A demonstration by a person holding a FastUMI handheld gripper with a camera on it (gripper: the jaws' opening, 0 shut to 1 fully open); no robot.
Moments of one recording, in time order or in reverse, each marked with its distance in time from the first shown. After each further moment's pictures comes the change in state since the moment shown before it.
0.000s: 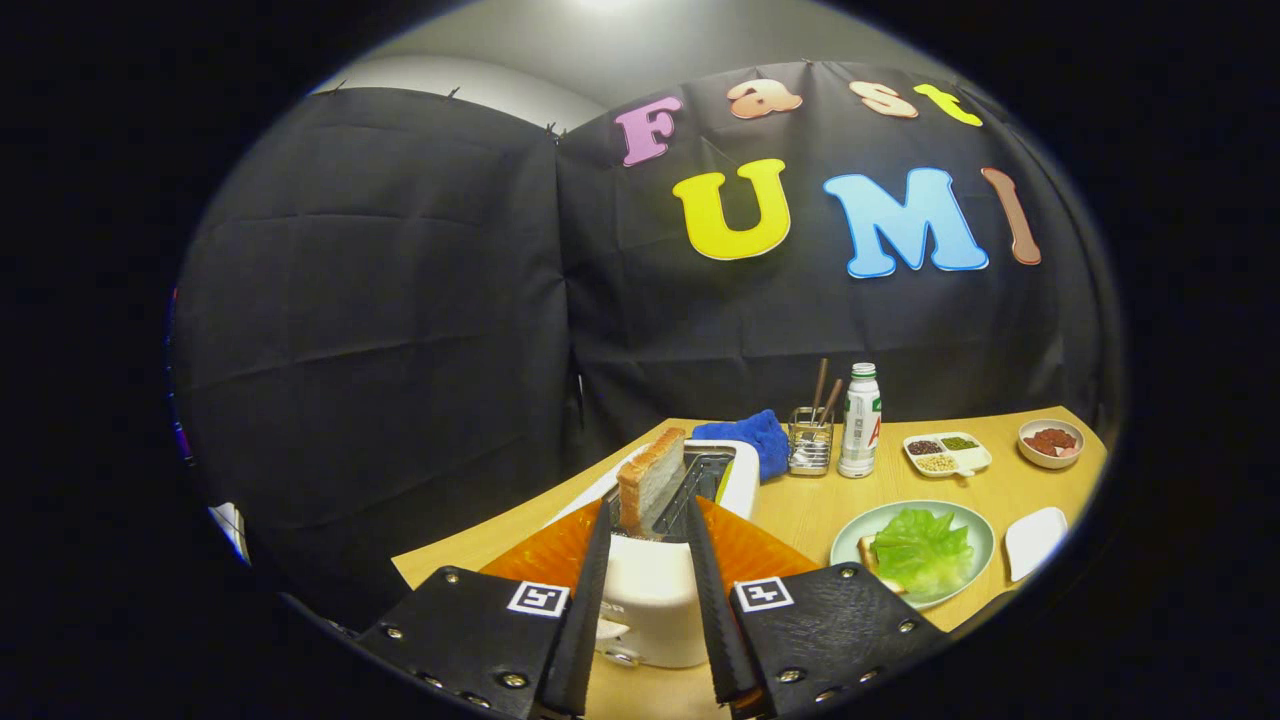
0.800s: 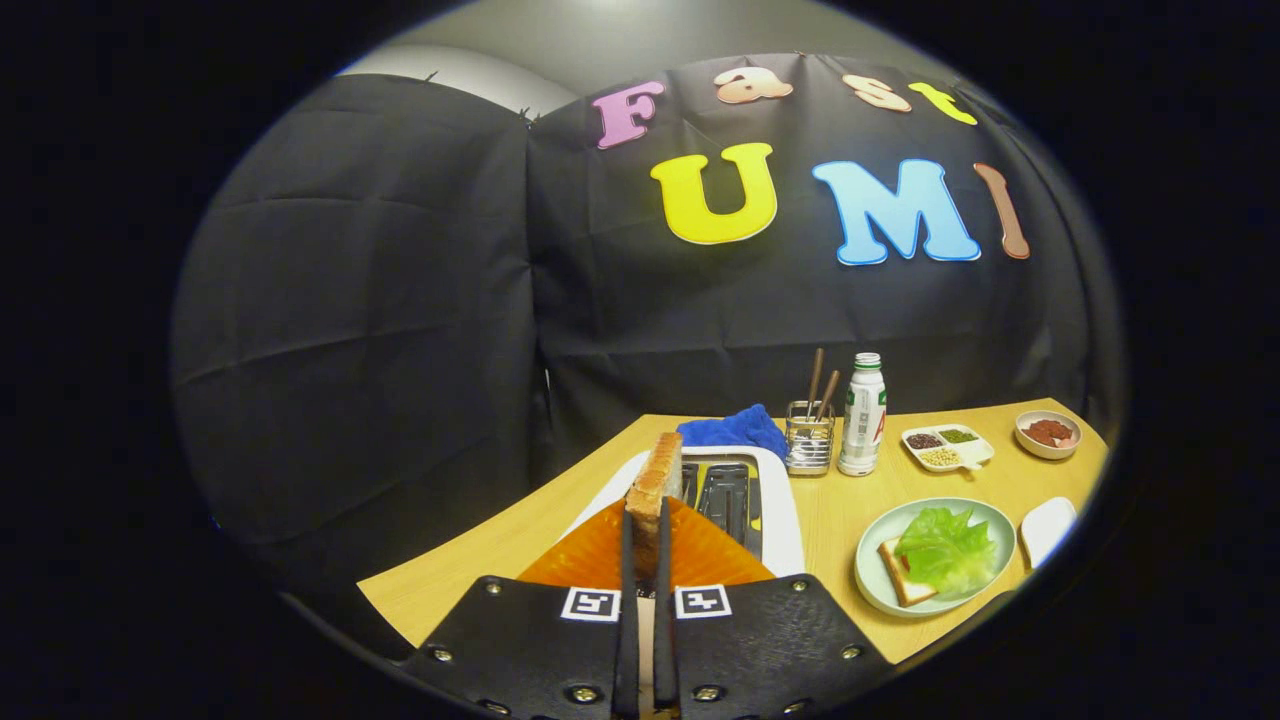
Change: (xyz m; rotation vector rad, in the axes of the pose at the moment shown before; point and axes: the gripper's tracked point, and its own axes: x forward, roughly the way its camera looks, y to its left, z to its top) arm 0.057 0.007 -0.004 0.011 0.014 -0.094
